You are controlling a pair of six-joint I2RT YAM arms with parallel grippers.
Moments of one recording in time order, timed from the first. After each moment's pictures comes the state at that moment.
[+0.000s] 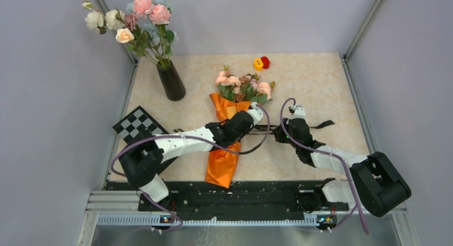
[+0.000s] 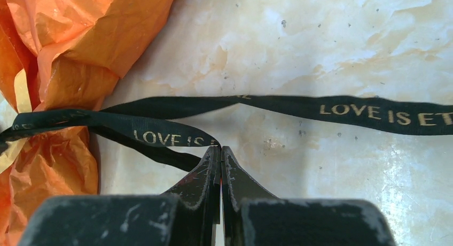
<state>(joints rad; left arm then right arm) -0.99 1.64 1.05 -0.19 -0.41 0.08 0.49 1.23 0.34 0.37 0.11 0.55</state>
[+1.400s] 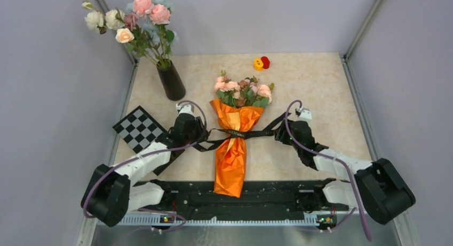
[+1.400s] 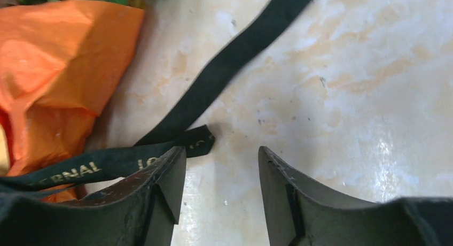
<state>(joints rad) -0.49 1.17 0.50 -0.04 -0.08 -0.66 0.49 1.19 0.30 0.31 0.25 0.61</state>
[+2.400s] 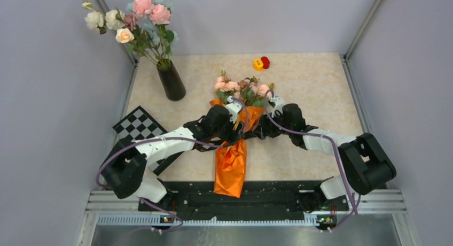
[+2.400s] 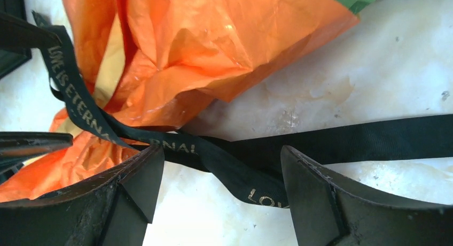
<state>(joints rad) -0.79 1.43 0.85 -0.12 -0.02 -0.13 0.45 1.42 0.57 0.25 -0.33 0.27</state>
